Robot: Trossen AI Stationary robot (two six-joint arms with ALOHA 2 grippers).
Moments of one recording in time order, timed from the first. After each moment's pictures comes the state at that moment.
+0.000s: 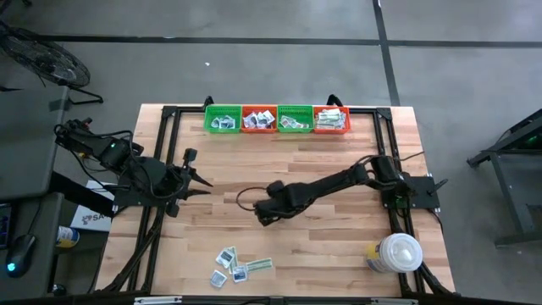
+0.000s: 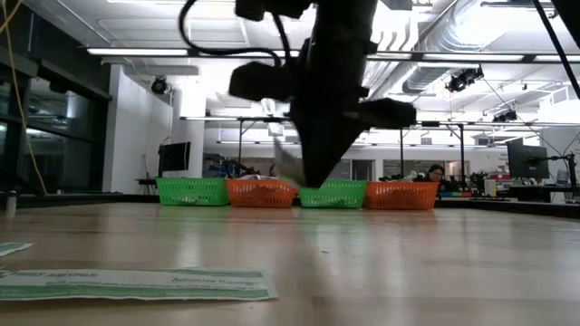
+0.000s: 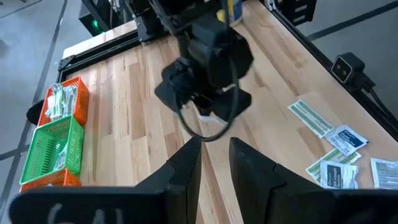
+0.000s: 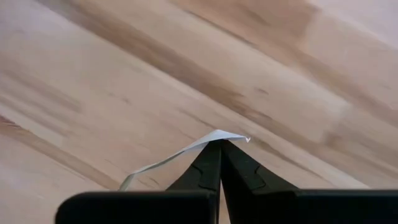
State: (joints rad) left arm -0.47 0.85 1.10 -0.81 -0.33 0.10; right arm 0.22 2.17 1.72 -0.93 0.24 1.30
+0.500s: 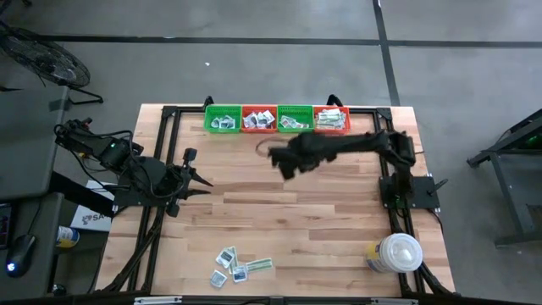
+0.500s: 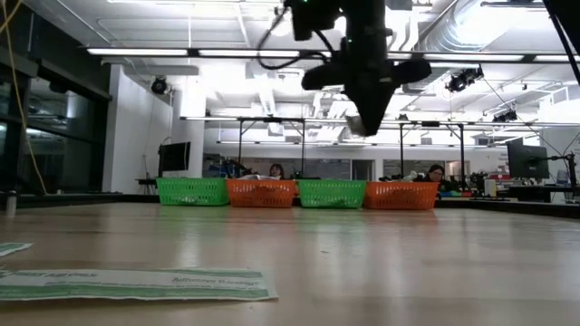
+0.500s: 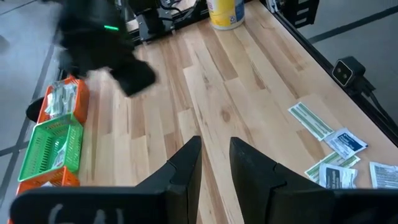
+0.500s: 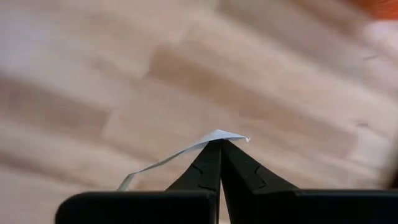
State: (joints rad) left arm -0.47 0.85 1.10 -0.80 -0.34 0.08; right arm -0.05 1.97 1.72 -1.38 0.26 1.14
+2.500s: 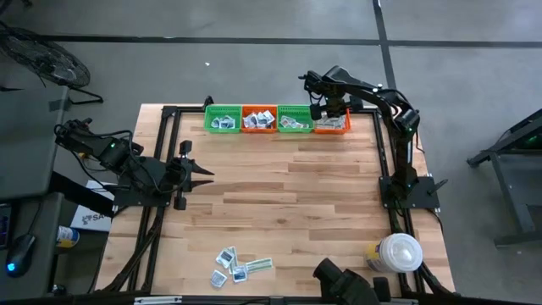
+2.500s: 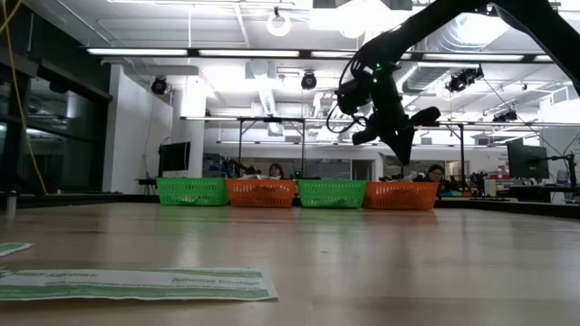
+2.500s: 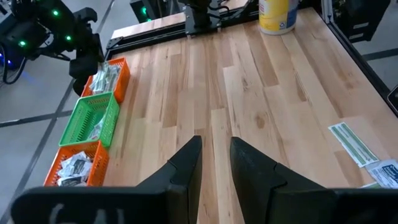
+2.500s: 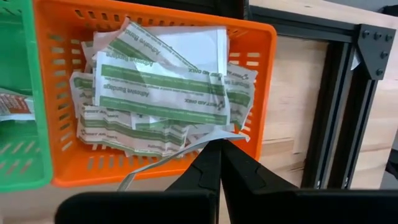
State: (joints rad) left arm -0.47 0.85 1.10 -0.80 -0.51 -0.05; right arm -0.79 2.03 1.72 -1.40 0.30 0.76
